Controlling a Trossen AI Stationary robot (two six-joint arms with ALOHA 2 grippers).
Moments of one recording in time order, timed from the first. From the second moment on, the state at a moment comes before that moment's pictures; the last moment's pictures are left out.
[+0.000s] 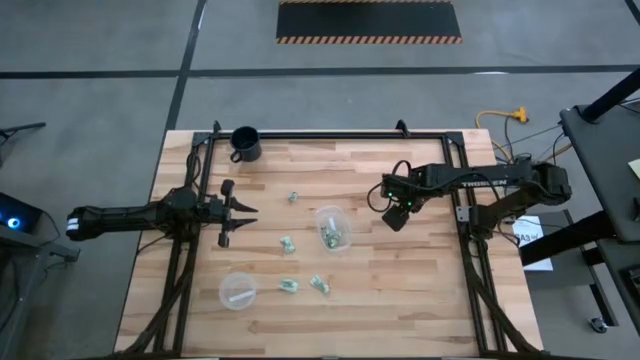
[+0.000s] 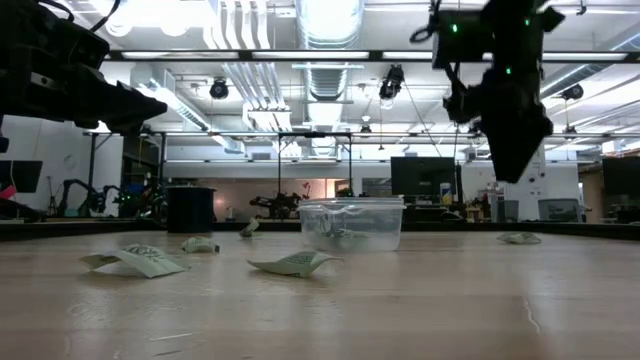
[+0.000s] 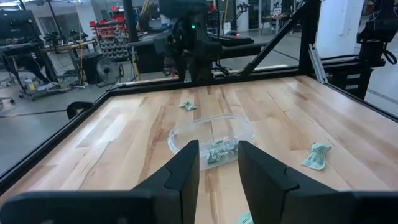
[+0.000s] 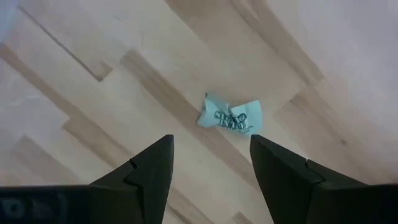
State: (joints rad) left arm 0.10 0.18 0.01 0.05 0.10 0.11; right arm -0.16 1.37 0.91 -0.99 0.05 0.64
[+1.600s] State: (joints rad) left arm 0.10 0.18 0.01 0.05 0.10 0.11; right arm -0.26 1.47 0.81 -0.74 -0.05 0.55
